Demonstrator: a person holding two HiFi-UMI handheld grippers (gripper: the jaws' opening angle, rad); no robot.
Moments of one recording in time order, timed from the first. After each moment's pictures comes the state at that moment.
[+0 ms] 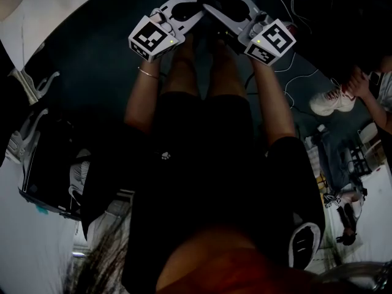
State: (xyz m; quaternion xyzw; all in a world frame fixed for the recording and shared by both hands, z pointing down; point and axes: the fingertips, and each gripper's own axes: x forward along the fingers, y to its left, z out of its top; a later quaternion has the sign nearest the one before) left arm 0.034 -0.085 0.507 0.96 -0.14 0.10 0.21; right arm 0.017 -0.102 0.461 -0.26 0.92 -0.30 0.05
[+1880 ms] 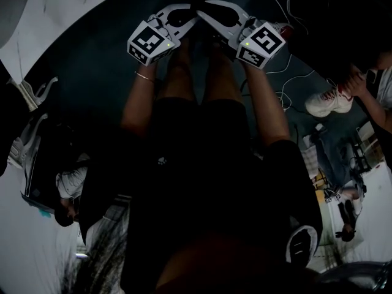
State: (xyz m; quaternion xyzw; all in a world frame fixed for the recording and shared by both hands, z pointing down) left arm 0.048 -0.083 0.540 0.95 -0.13 0.14 0.24; right arm 0.028 -0.100 0.489 -0.26 0.90 -0.35 0.02
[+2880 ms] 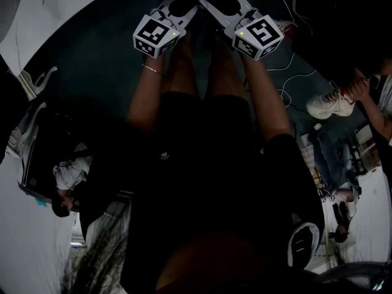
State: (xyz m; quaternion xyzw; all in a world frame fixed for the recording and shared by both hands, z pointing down) left arm 0.038 -0.098 0.567 0.92 -0.22 0.15 0.27; right arm 0.027 -0.113 0.519 -0.30 0.90 -0.32 -0.03
